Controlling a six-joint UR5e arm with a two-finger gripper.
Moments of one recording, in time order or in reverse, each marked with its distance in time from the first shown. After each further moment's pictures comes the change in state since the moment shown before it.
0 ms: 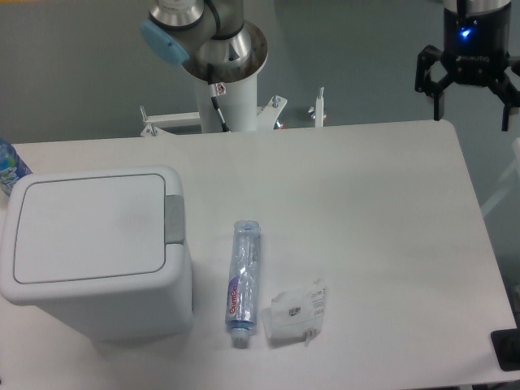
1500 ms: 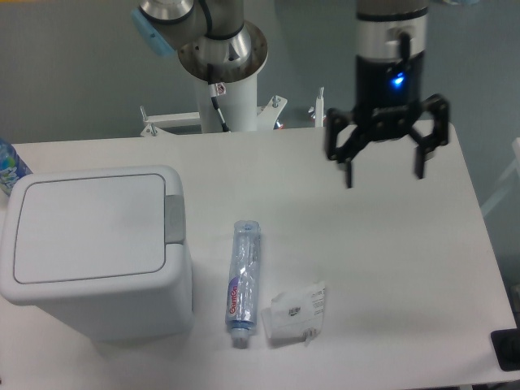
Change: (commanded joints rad) arm -0.288 -0.012 -0.066 0.080 -0.198 -1.144
